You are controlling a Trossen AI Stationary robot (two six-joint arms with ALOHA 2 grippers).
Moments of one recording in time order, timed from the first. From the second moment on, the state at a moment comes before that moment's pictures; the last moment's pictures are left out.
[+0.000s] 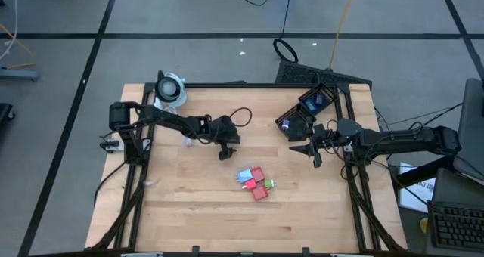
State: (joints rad) left arm 0.23 1.83 0.85 -0.09 0.06 0.05; right arm -0.12 0.70 0.21 0.44 -0.24 0.14
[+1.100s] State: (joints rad) left arm 0.17 1.83 0.84 0.00 0.02 -0.01; right arm -0.12 0.70 0.21 0.44 -0.24 0.14
